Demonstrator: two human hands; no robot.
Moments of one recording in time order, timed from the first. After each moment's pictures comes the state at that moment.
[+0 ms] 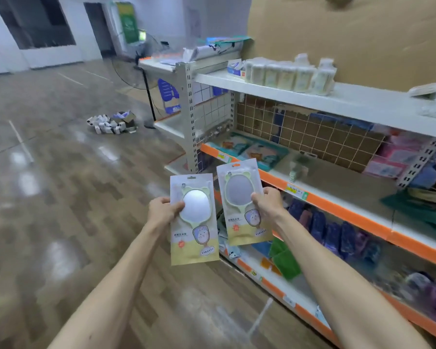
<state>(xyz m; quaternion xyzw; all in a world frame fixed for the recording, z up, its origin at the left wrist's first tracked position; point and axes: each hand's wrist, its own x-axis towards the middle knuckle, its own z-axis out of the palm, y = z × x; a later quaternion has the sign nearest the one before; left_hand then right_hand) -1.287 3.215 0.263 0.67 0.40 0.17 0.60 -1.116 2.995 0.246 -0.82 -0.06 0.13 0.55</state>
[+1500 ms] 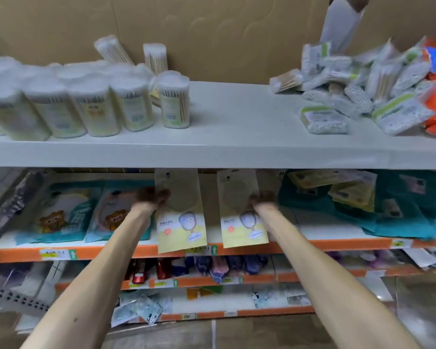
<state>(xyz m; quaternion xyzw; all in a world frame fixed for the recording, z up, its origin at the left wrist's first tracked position) -0.739 3.102 0.239 0.82 0.14 -0.11 0.54 -0.789 2.817 0.212 -0.81 0.34 -0.01 0.48</state>
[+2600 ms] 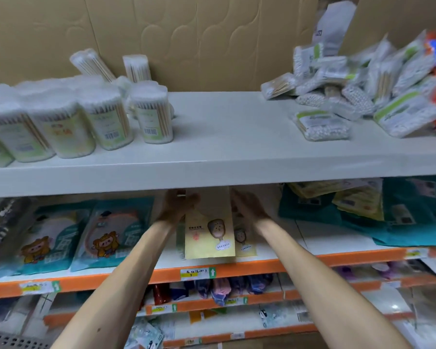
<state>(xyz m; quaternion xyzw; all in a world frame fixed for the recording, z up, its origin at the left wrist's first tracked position) -0.712 3.022 0.229 0.78 0.04 -0.10 0.61 -0.753 2.821 0.200 -0.79 0.16 0.00 0.59</state>
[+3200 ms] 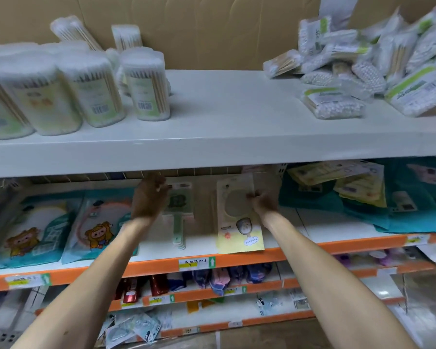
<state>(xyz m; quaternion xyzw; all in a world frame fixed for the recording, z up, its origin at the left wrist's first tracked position) -0.693 3.072 0.196 0.92 -0.08 0.09 0.37 -0.750 2.787 0.145 -0.80 0.31 -0.05 0.52</state>
